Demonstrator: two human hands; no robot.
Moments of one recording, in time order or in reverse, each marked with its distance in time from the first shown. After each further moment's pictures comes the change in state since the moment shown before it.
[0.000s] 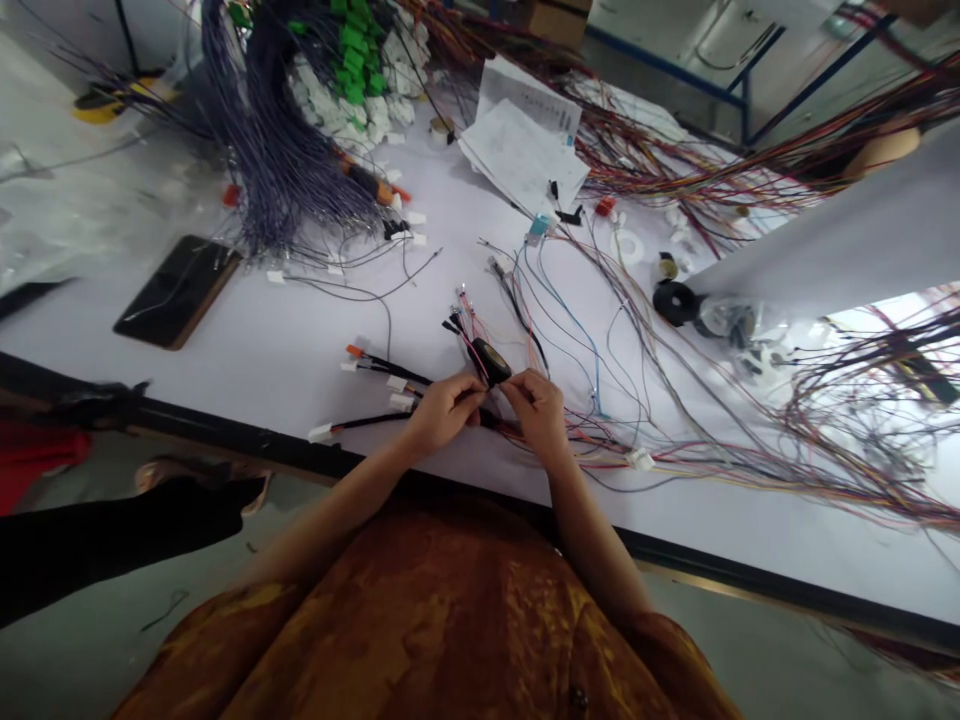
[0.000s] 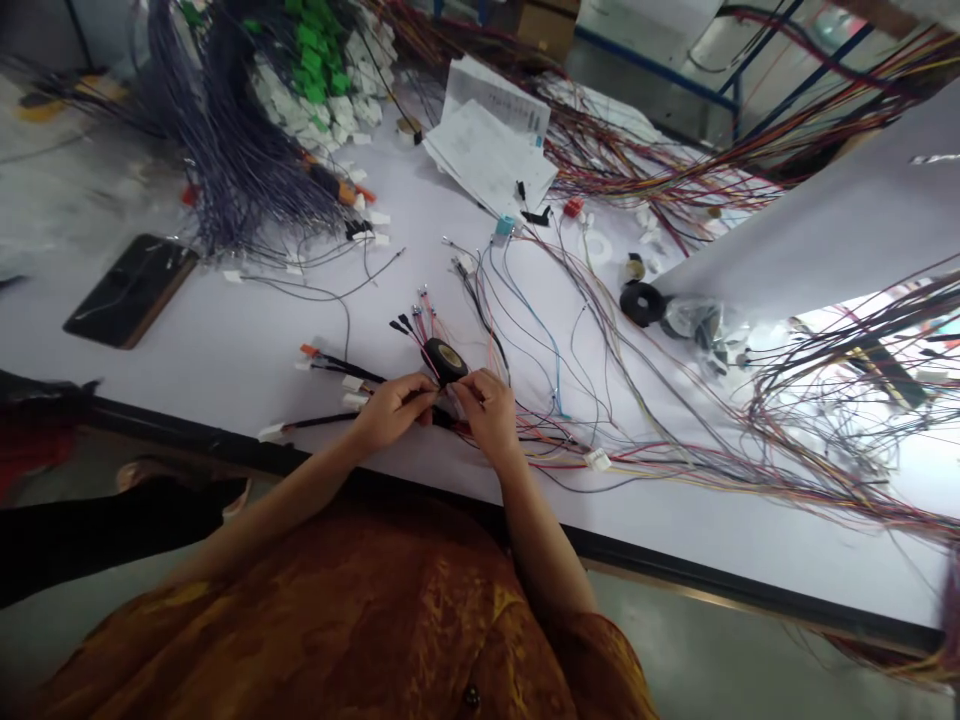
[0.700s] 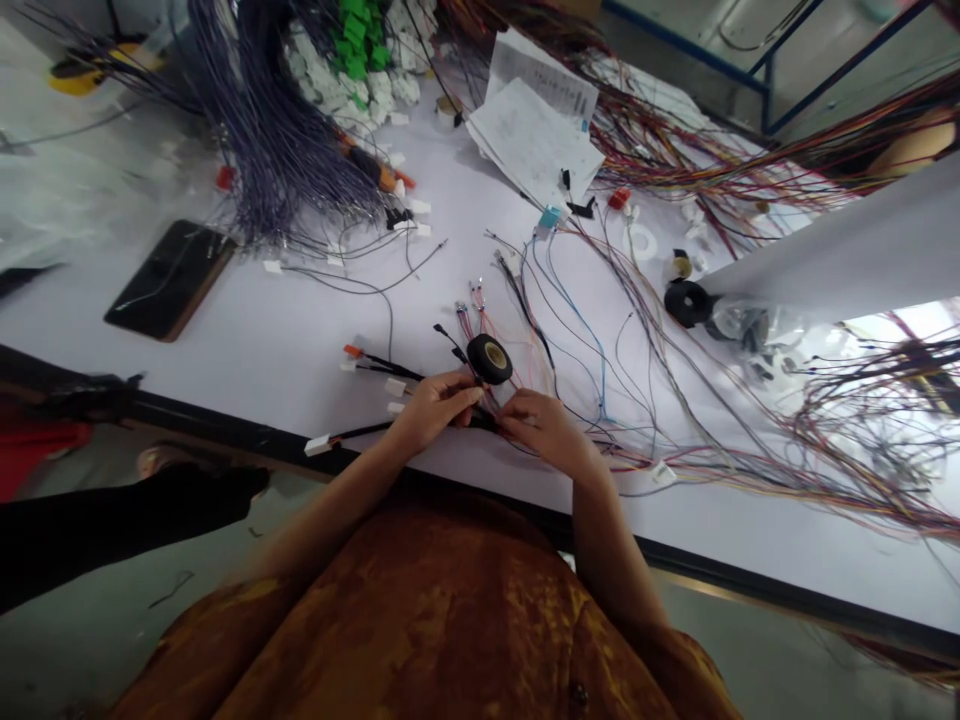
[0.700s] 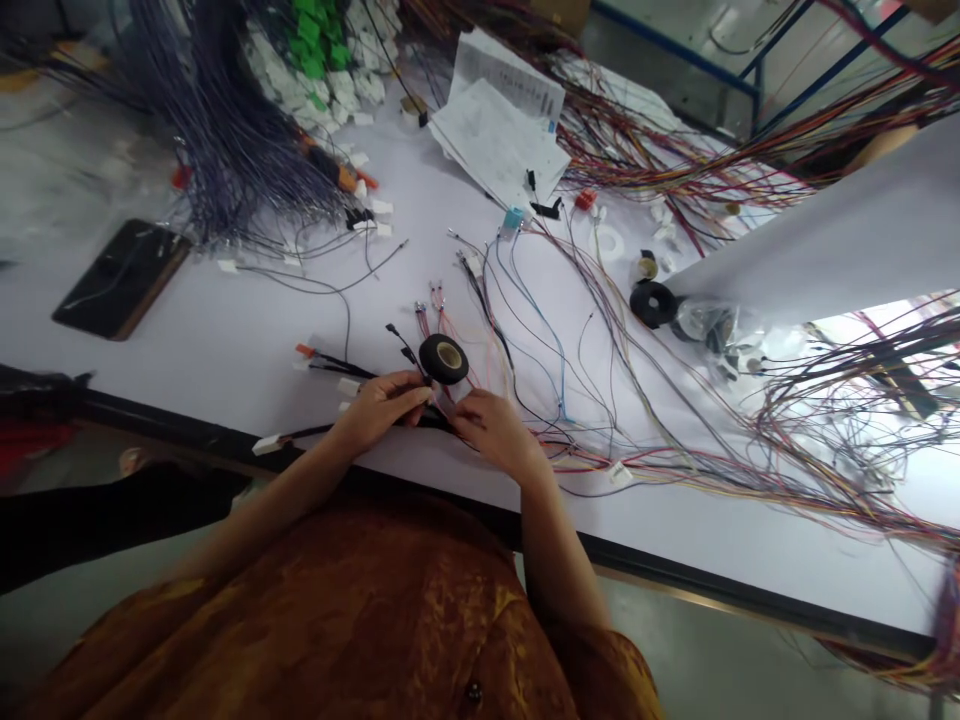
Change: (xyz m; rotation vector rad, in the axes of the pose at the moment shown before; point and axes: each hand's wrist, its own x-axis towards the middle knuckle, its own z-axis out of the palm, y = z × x) left_hand -0.004 0.002 -0.013 -0.303 0.012 -0.162; right_hand -0.001 -0.007 -0.025 -0.009 -0.513 0.090
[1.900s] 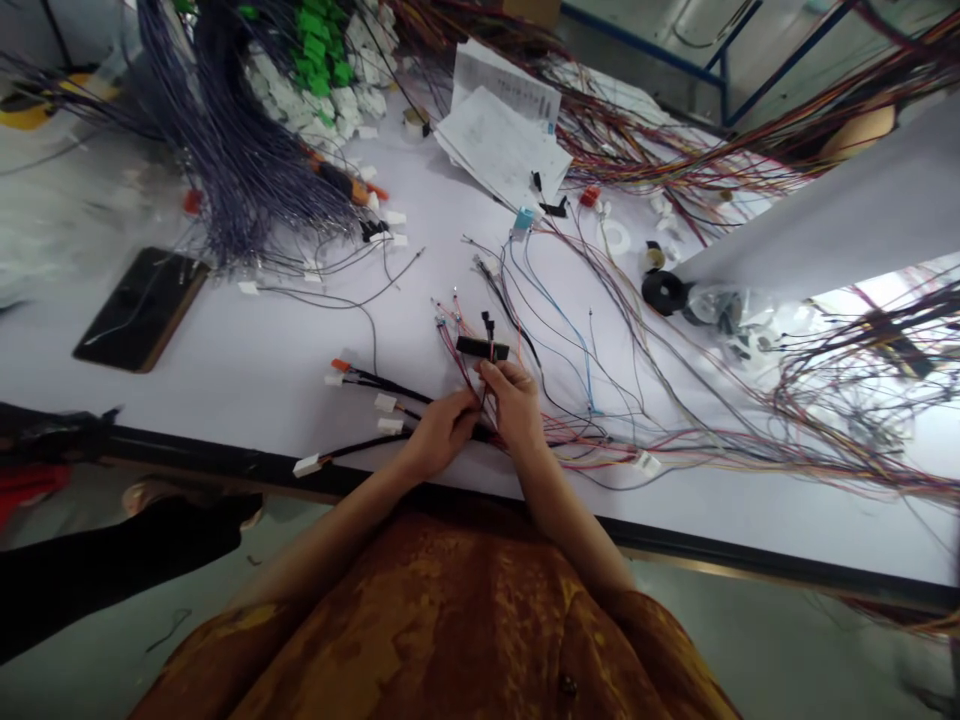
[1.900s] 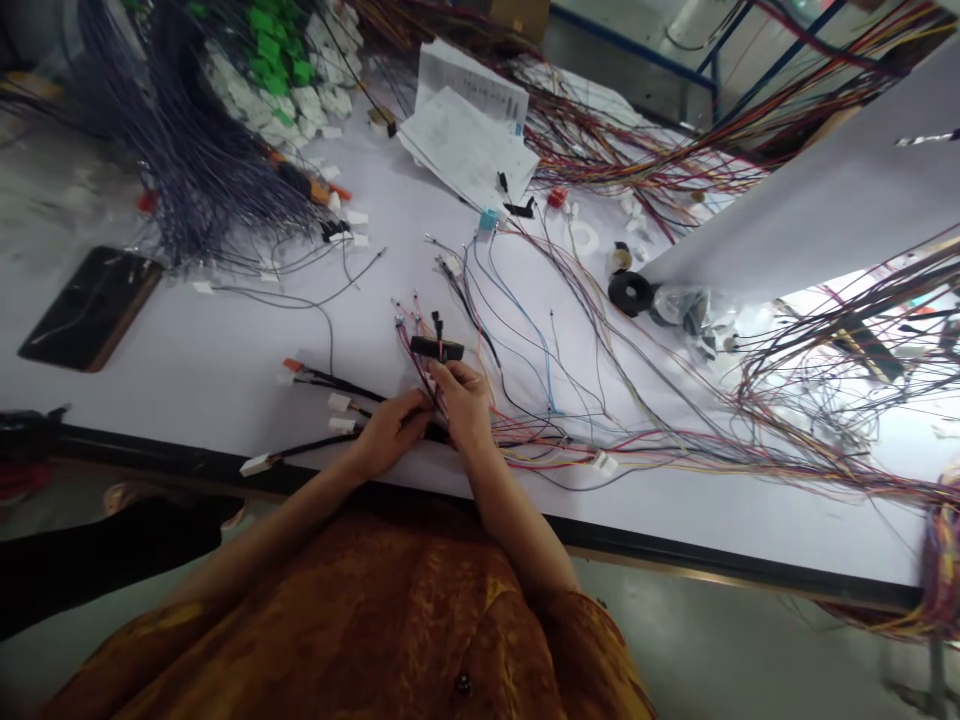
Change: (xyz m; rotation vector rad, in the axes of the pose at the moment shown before) left_hand -0.002 -0.013 0.014 0.516 -0.078 0.316; right_hand 0.048 -0.005 0.051 0.784 0.587 0.204
